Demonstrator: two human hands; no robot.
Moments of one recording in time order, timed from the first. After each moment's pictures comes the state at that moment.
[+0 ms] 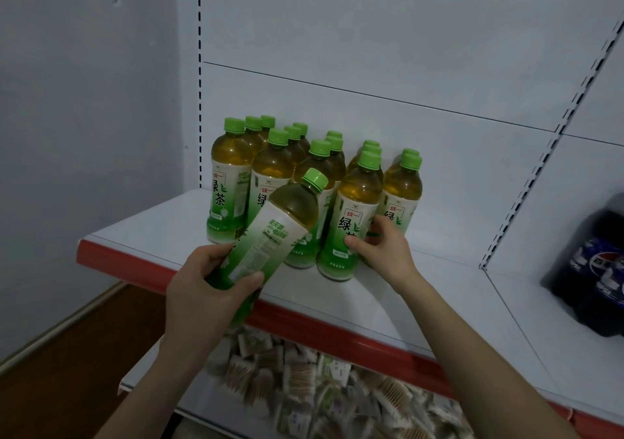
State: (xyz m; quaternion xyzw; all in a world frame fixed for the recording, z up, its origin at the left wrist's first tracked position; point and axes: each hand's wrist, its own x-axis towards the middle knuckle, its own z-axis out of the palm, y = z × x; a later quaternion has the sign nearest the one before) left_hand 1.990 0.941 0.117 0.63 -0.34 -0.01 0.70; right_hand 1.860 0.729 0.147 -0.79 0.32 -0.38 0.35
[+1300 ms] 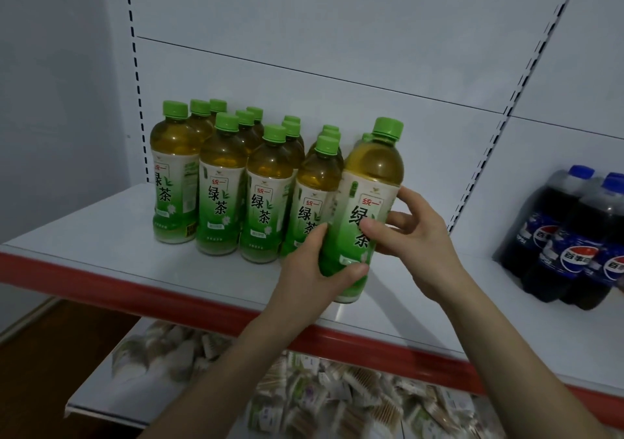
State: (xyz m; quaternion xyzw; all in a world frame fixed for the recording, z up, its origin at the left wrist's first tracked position) left_hand 1.913 0.839 0.131 0.51 -0.56 -0.22 0.62; right_hand 1.786 0.769 0.194 -0.72 0.26 -0.44 0.47
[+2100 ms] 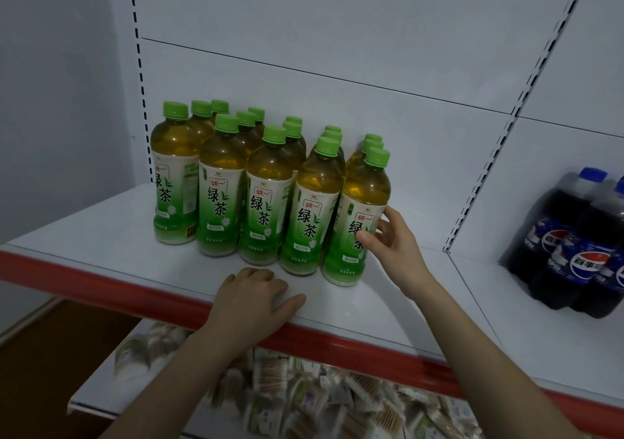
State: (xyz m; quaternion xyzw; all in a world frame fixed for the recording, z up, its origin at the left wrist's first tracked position) left_hand 1.974 0.846 0.075 0.75 -0.60 0.16 0.20; right_hand 1.800 0.712 0.148 -0.74 0.28 -0.40 0.46
